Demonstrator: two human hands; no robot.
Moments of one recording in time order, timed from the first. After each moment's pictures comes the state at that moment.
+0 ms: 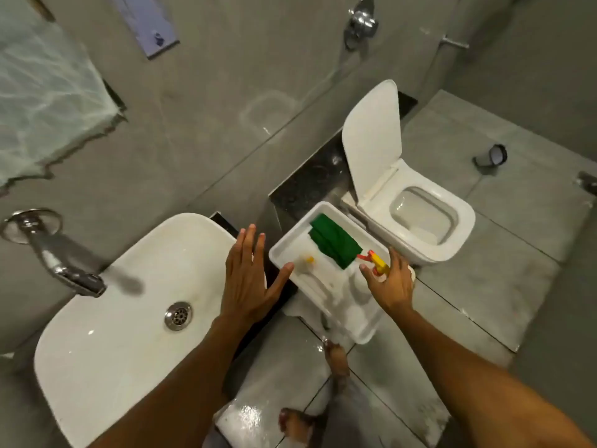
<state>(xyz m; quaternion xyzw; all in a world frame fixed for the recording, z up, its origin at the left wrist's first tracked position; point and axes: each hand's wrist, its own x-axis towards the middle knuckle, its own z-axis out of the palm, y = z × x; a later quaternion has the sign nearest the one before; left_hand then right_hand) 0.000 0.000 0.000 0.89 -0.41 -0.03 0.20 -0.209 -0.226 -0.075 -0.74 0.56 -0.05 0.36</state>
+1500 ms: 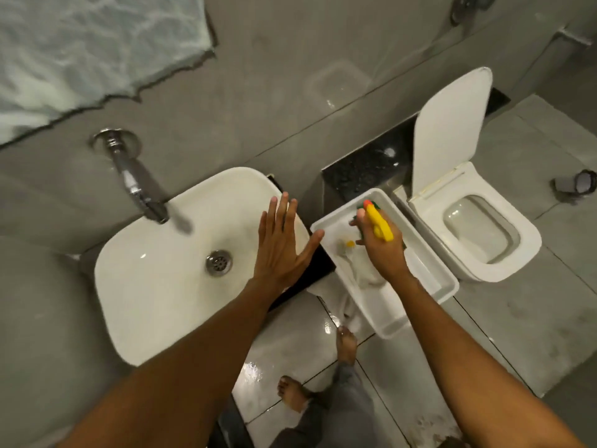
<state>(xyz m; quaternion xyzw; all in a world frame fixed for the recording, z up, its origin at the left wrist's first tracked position) 0.004 0.018 -0.008 0.92 -0.31 -0.03 0.23 -0.095 -0.181 -0.029 -0.75 0.32 -0.17 0.55</state>
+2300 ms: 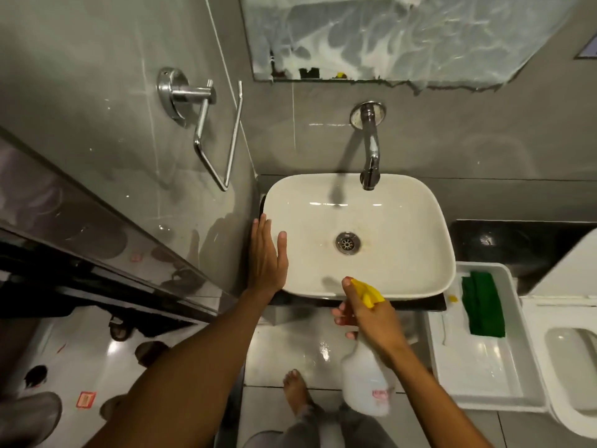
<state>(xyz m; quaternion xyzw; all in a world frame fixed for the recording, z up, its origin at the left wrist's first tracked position) -0.019 0.319 -0.024 0.91 0.10 0.07 0.39 -0.115 0.101 0.040 -0.74 0.23 0.19 0.60</state>
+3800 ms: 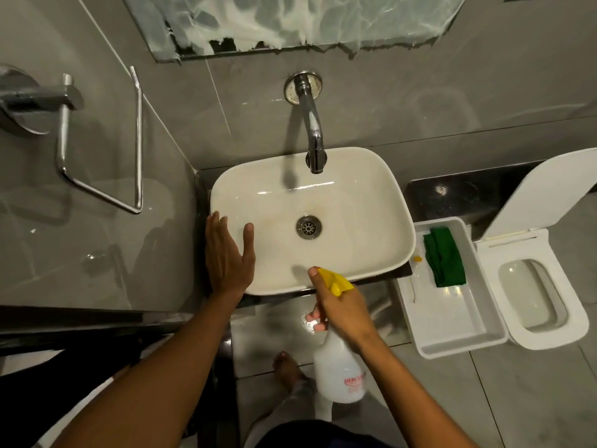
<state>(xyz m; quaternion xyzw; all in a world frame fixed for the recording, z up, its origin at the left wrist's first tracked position) 0.002 0.311 -0.044 0.94 0.12 0.08 0.30 -0.109 0.106 0.041 -0.70 0.29 0.17 0.62</state>
